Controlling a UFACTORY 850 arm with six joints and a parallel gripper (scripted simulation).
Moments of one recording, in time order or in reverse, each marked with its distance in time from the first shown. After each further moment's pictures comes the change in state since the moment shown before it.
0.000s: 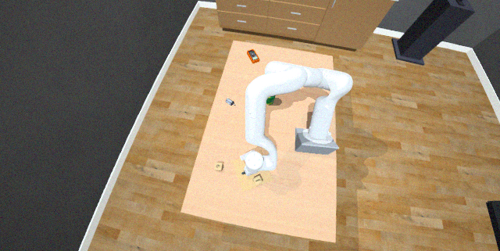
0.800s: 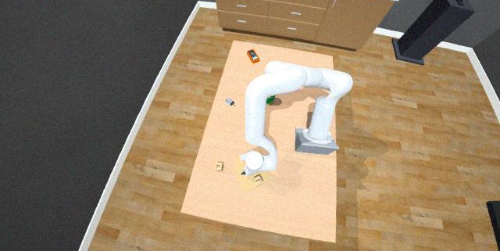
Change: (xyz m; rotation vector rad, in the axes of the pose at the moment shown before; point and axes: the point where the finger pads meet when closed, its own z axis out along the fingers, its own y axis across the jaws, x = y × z) arm 0.000 0.000 0.000 0.000 0.000 0.000
